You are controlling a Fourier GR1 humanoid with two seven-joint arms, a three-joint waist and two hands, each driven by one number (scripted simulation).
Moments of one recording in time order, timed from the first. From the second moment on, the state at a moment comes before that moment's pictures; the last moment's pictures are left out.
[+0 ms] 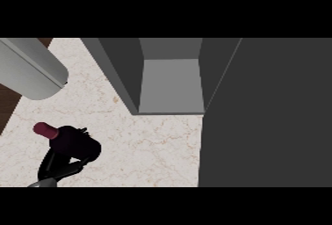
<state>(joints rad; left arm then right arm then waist) -0.28 0.27 0.29 -0.36 0.06 -0.47 -0.79 0.07 -0.05 0.01 -2.38 -0.18 0.22 0.40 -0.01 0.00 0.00</state>
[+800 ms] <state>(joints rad) -0.24 0.24 0.25 -0.40 0.05 -0.42 -0.86 0.07 -0.06 -0.02 -2.37 -0.18 0.23 0.40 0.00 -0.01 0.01</state>
